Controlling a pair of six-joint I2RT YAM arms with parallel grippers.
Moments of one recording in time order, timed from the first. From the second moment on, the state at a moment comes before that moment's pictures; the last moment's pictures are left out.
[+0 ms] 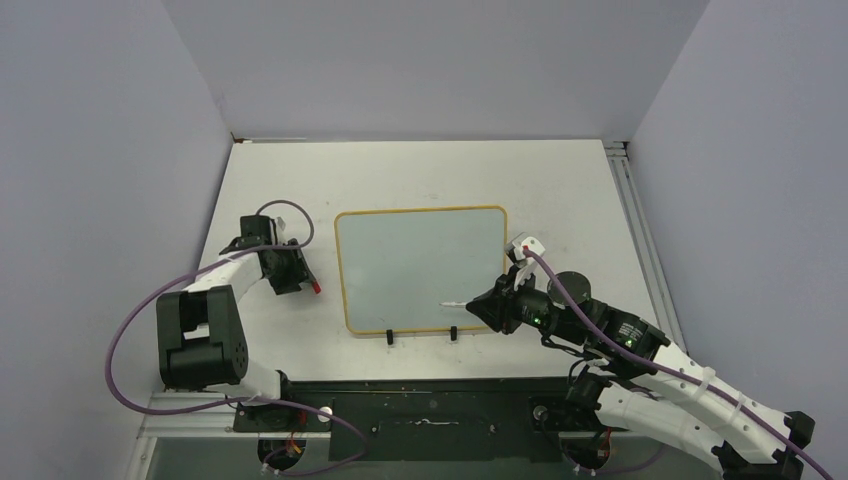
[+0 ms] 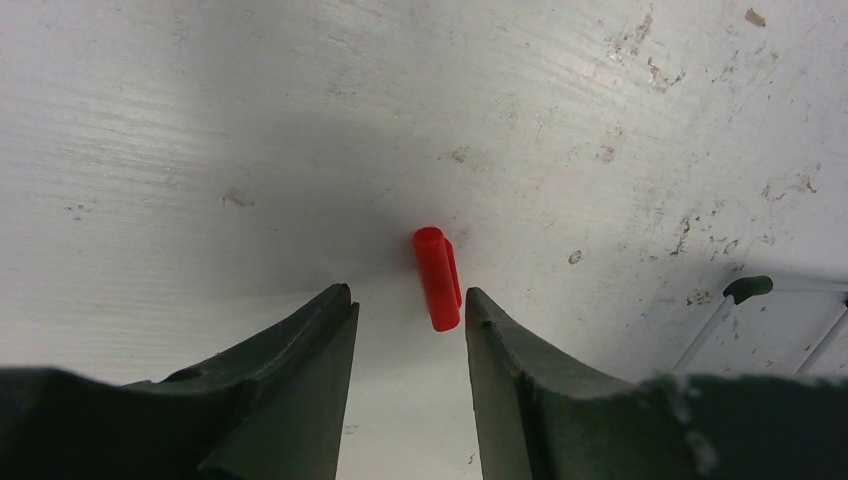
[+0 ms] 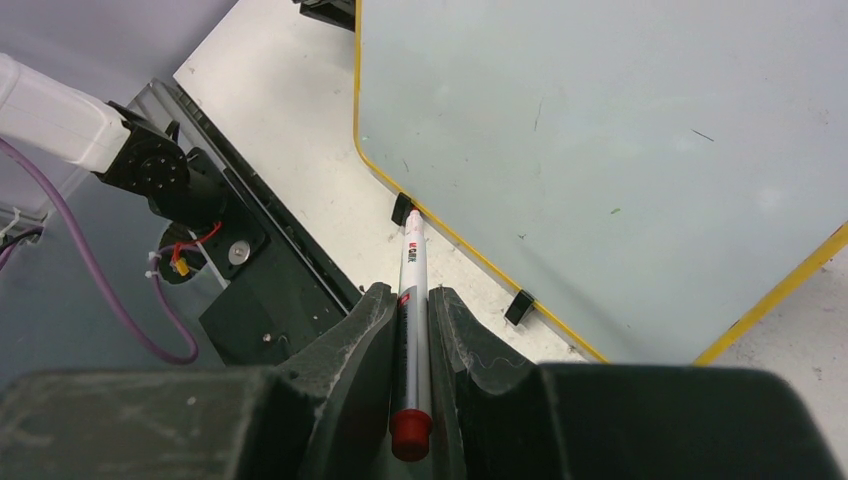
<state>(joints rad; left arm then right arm) 0.12 1.50 0.78 -0.42 0.22 -0.34 0.94 0.67 0.78 -0.47 -0.04 0.39</state>
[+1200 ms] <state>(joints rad) 0.18 0.84 0.66 -0.07 0.60 -0.46 1.20 0.88 0.78 -0.15 0.29 0.42</state>
